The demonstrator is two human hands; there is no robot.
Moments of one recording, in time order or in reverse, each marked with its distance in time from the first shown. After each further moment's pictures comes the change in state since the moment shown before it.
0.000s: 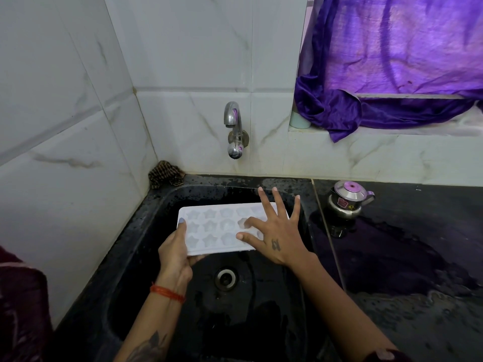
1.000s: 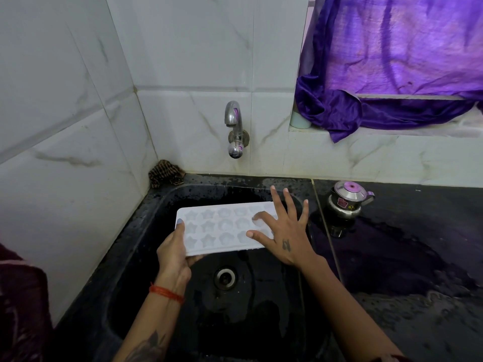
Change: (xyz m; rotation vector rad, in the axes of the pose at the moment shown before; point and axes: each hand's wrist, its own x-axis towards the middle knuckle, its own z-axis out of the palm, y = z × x) left_hand 0.003 -0.003 -0.005 -0.007 0.014 -0.006; right_hand -0.007 0.017 0.009 0.149 0.076 0.070
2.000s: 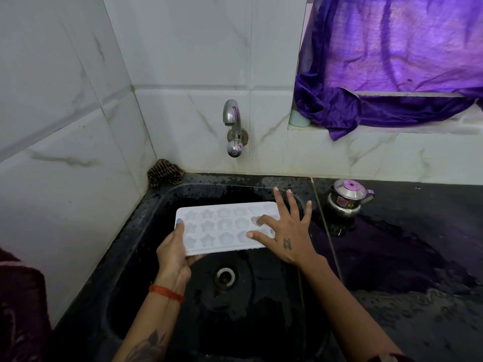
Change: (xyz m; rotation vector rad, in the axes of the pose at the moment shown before) left_hand 0.005 -0.003 0.001 0.015 0.009 0.001; right_hand -0.002 0.008 0.005 -0.054 0.016 0.036
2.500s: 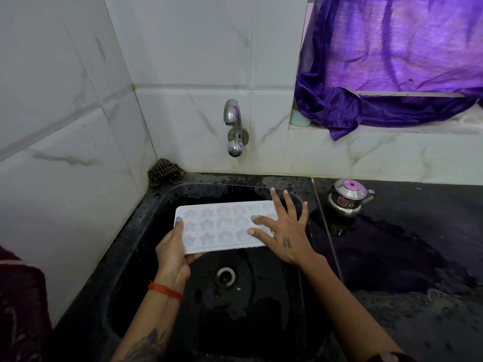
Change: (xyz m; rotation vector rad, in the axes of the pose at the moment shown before) left_hand 0.000 0.003 -0.001 -0.015 0.002 -0.001; right_hand 0.003 -0.004 -0.003 0.092 -0.097 -0.007
